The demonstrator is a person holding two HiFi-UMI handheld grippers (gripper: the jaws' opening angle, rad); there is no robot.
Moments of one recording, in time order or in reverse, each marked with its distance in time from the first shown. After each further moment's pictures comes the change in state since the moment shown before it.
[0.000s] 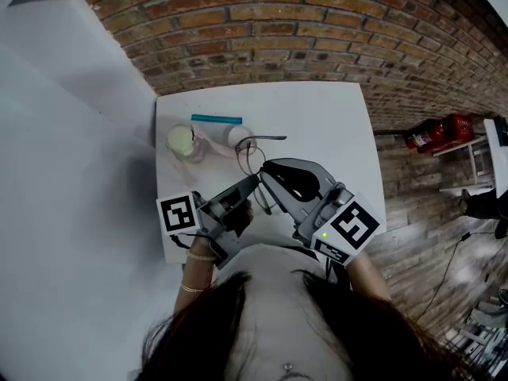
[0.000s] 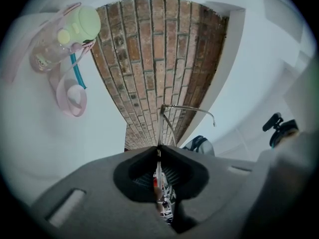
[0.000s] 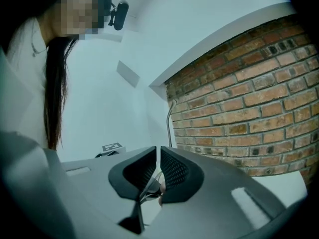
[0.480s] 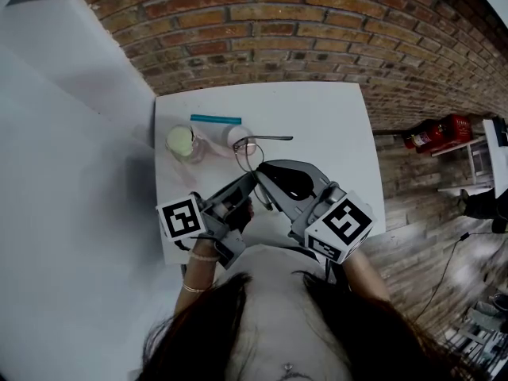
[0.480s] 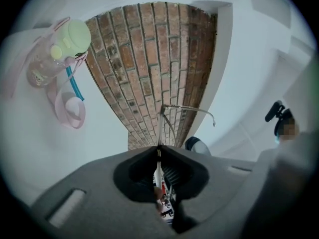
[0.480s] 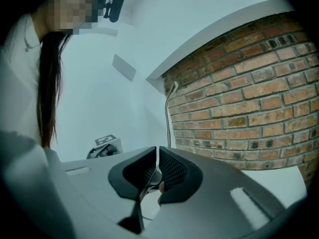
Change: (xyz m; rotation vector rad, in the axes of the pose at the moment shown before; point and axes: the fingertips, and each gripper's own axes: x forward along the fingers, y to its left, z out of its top) left arm 0.003 0.000 0.008 0.066 -0.064 0.041; right arm 0.010 -0.005 -0.016 0.026 0.069 -0.017
